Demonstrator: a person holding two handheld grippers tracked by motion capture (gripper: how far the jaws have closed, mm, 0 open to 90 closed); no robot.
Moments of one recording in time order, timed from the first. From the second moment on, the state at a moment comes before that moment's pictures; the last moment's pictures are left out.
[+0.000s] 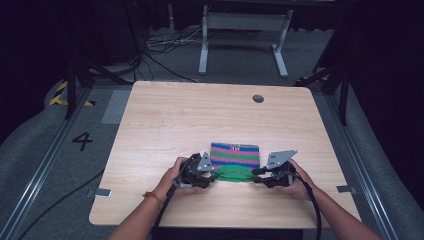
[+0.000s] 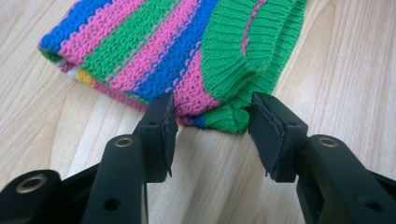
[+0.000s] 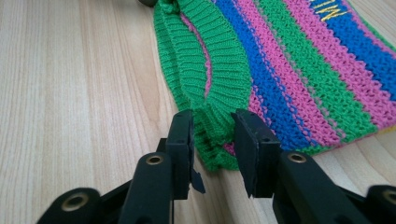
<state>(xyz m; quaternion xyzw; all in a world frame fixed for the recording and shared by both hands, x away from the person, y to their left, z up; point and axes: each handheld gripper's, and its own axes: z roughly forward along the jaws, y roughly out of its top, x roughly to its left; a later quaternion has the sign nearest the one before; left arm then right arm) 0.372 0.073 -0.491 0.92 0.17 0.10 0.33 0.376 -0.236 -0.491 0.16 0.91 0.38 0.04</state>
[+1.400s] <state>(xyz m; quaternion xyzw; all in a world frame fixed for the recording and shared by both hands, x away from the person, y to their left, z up) 0.380 0.096 -0.461 0.92 0.19 0.15 0.30 0.374 -0.245 -0.464 0.19 0.92 0.32 0.15</state>
